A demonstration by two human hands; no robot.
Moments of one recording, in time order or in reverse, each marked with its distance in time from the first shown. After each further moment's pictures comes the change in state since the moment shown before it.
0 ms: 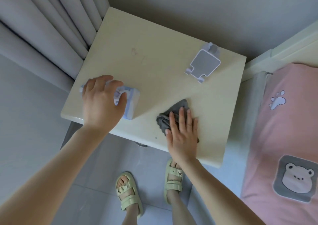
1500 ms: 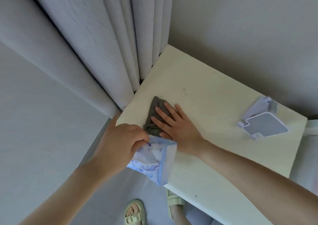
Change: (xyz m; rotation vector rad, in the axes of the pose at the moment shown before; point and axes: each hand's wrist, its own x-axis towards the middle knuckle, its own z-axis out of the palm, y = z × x) left_hand 0.024 -0.082 -0.037 -0.039 -0.360 0.134; right_hand 0.193 -0.096 -0.013 -0.155 -0.084 -0.889
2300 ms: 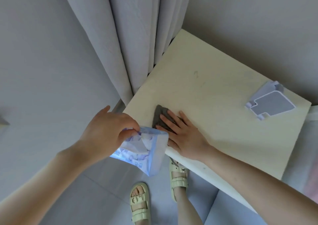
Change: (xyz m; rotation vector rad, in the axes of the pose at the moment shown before) left_hand -0.067 -0.020 -0.032 -0.073 -0.099 -0.087; right_hand -0.051 -0.069 0.016 -0.043 -0.055 -0.068
